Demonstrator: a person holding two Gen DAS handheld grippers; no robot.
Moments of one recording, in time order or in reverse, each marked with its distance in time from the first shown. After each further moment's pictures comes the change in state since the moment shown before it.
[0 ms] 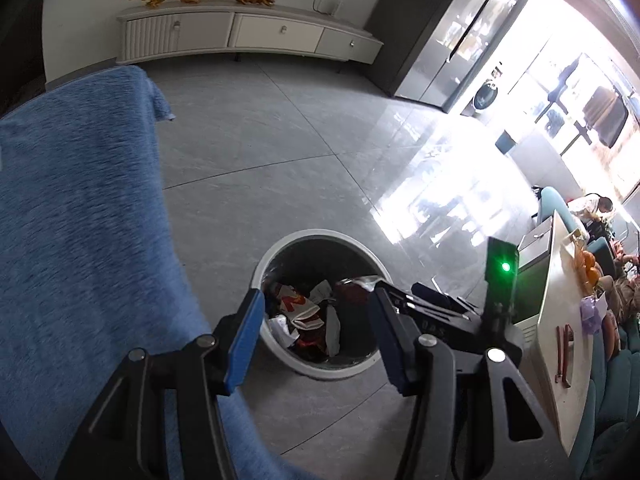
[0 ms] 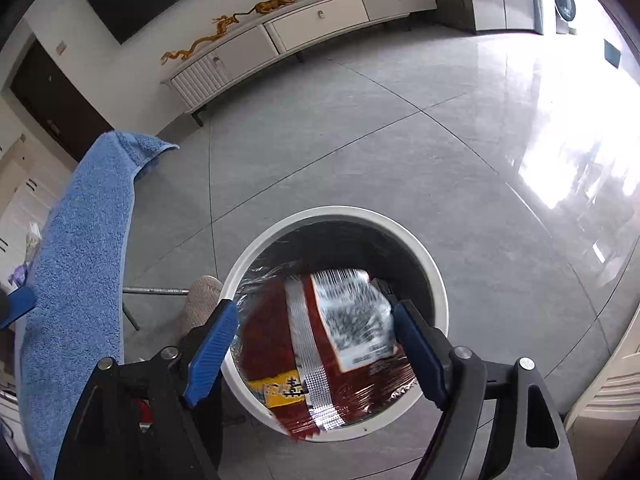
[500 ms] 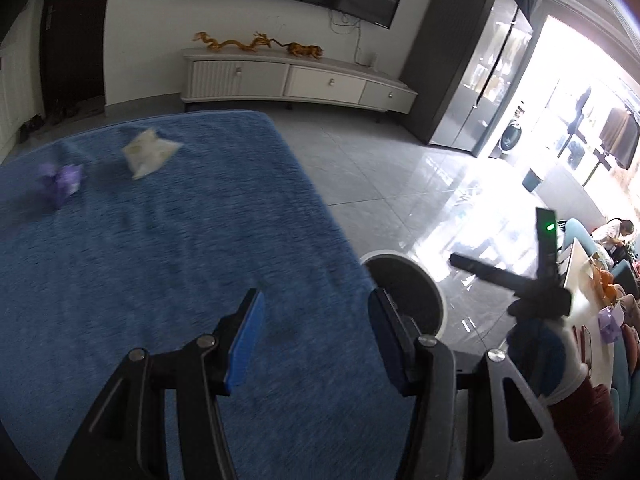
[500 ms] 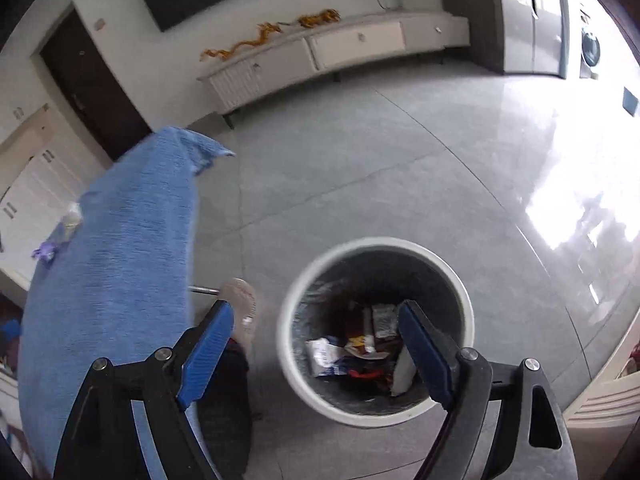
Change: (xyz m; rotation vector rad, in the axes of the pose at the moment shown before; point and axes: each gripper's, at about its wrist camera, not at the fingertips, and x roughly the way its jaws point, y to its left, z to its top) left arm -0.136 0.089 -0.058 -0.035 -0.178 0.135; right arm -0.061 0.080 0.001 -0.130 -0.070 0.025
